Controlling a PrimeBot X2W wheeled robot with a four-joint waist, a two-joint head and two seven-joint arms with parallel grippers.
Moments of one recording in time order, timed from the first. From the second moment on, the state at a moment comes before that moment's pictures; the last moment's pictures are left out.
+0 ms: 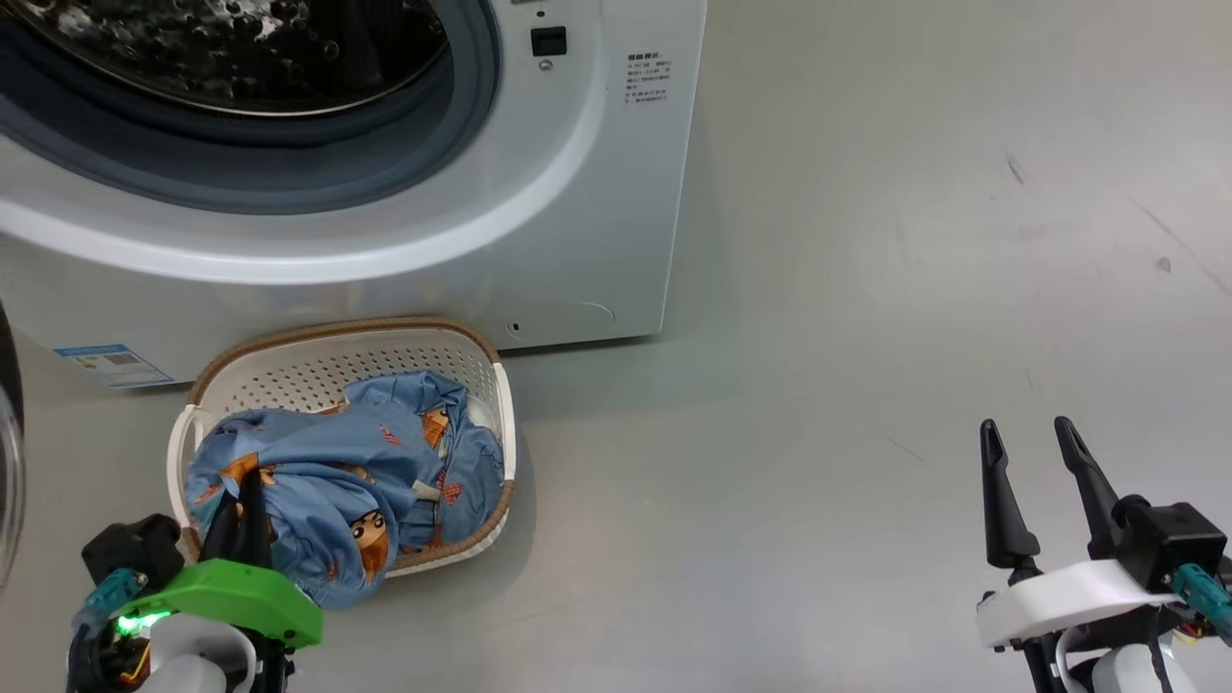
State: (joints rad) left arm -0.17 0.11 -0.08 0.53 -0.53 -0.12 -0.25; right arm 0.02 -0.08 0.04 0.17 0.20 0.13 -0.26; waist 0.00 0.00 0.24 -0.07
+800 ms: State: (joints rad) left arm 0.03 0.08 -0.03 0.26 -0.44 -0.12 -0.25; right arm 0.13 -0.12 0.03 0.17 0.21 0.13 -0.26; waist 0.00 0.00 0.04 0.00
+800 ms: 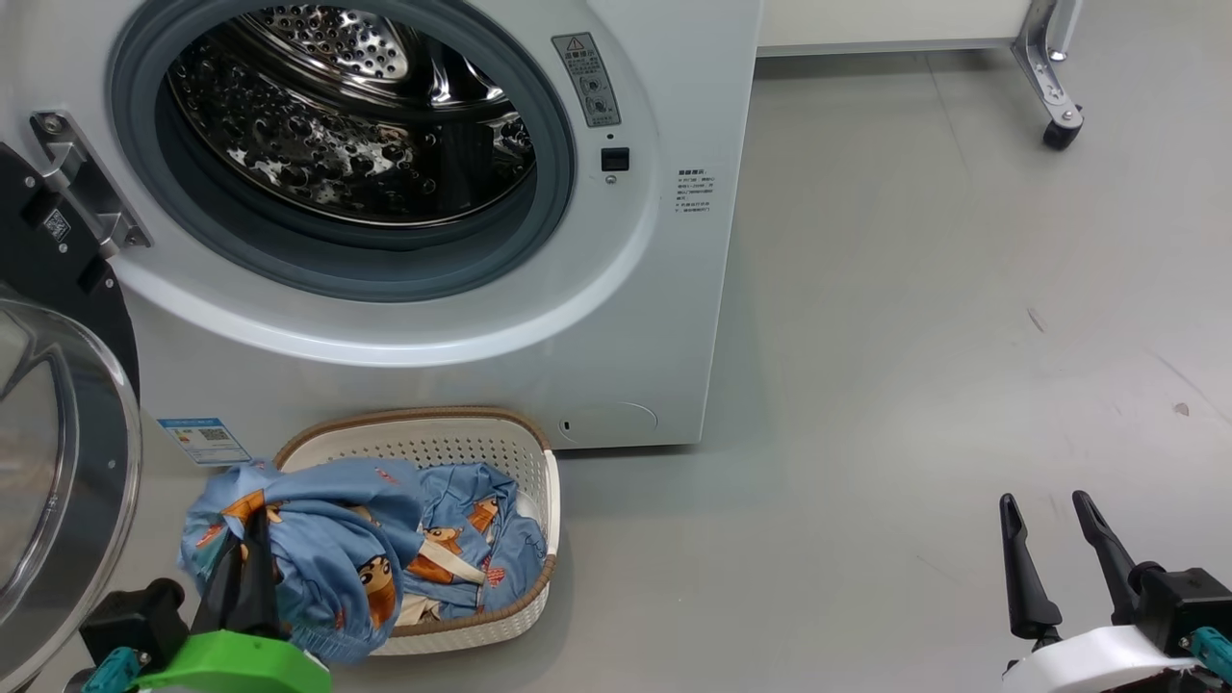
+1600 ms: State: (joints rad) left arm 0.13 0.07 -0.04 0.12 -0.40 -0.12 -0.25; right arm 0.15 -0.13 0.05 0.17 0.23 0.13 -0.26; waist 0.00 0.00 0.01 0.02
